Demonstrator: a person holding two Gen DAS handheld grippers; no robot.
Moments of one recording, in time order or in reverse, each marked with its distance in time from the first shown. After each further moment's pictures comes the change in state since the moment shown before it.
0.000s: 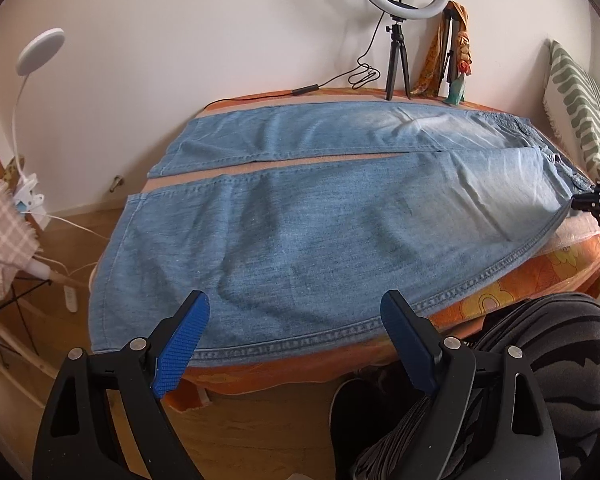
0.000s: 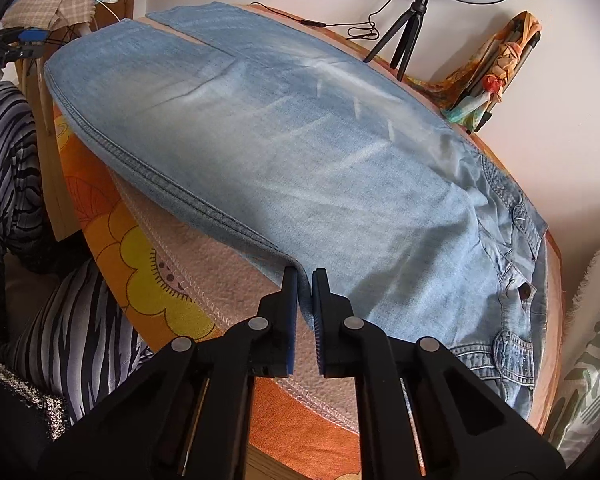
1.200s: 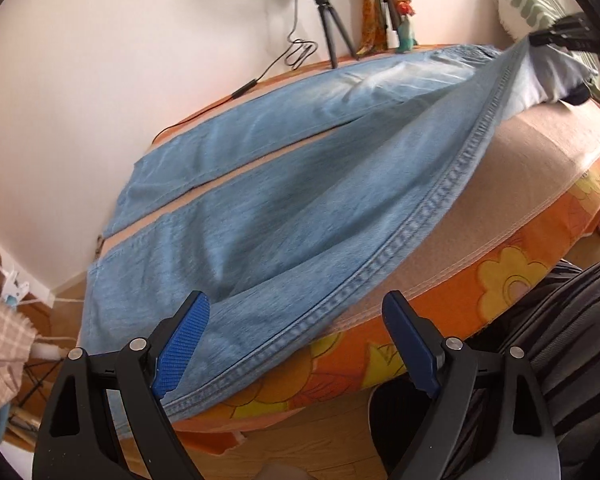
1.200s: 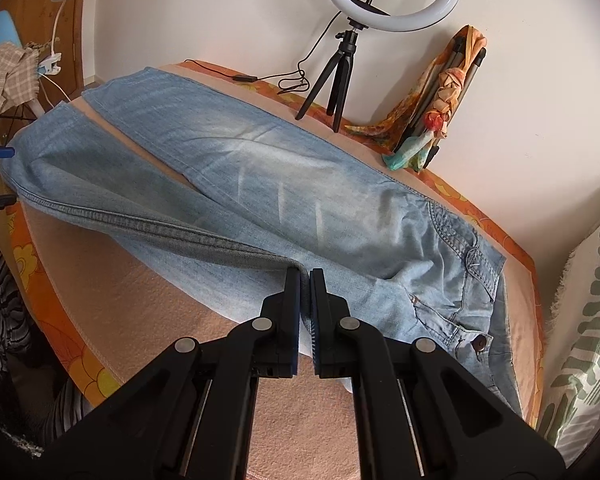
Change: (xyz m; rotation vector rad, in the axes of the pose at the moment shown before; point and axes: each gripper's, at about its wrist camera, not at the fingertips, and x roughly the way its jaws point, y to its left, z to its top) left arm 0.057 -0.060 0.013 0.323 0.007 0.025; right arm -0.014 -0.050 0.084 0.151 -0.094 -0.091
